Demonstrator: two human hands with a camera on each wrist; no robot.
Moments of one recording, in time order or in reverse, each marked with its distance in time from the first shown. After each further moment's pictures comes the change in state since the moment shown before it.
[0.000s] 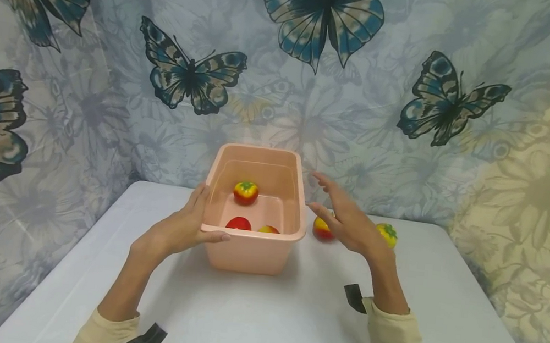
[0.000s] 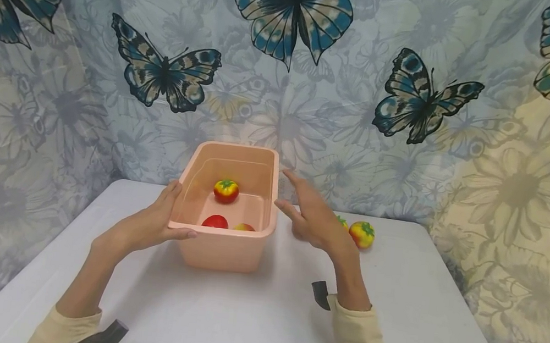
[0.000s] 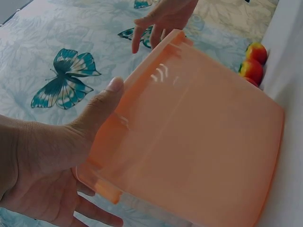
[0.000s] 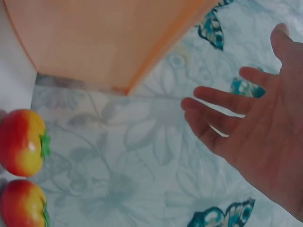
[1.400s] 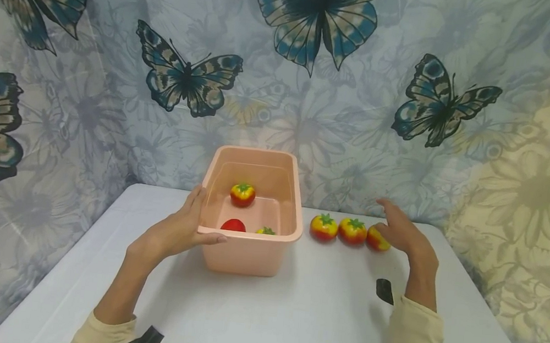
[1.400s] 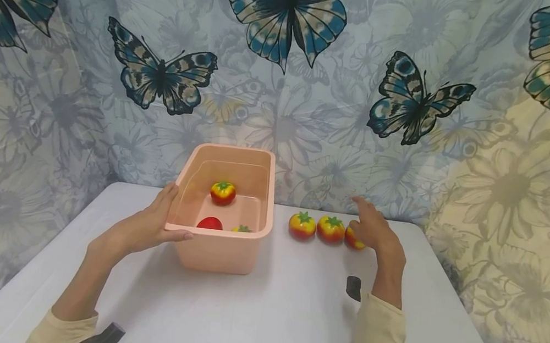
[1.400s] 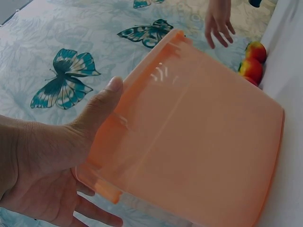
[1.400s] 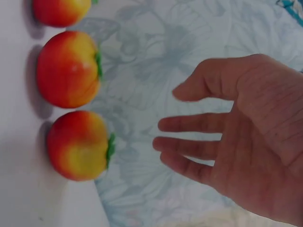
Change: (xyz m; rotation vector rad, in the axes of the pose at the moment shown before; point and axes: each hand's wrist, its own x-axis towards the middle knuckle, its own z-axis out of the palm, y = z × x) left_hand 0.000 -0.003 0.002 0.015 0.015 0.051; right_hand -0.032 0.128 -0.054 -0.131 -0.124 0.354
